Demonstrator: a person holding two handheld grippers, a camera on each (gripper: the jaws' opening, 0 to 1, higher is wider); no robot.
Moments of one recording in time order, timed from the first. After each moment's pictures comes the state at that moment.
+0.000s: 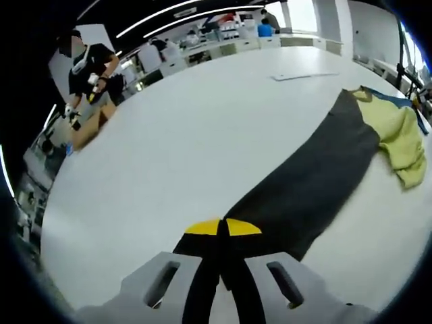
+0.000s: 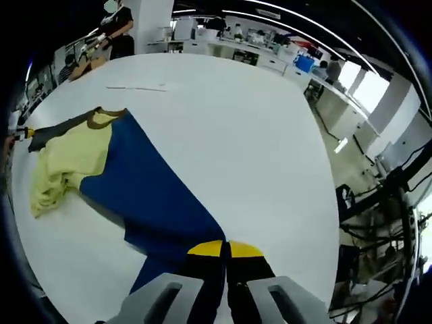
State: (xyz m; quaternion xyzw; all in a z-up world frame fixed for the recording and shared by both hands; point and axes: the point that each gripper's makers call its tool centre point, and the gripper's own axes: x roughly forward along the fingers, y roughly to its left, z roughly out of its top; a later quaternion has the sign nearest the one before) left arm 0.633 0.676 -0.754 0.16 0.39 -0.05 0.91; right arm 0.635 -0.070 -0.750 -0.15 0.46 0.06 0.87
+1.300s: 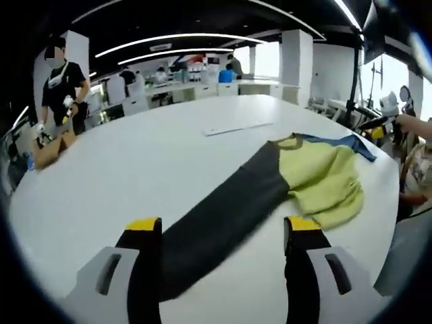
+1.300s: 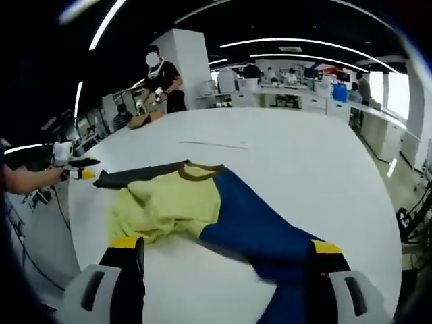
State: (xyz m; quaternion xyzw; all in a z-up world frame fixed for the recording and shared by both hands) left arm 0.601 0.532 -0.702 0.07 0.26 -0.22 0.94; right arm 0.589 0.075 -0.696 -0.02 0.32 0.27 0.91
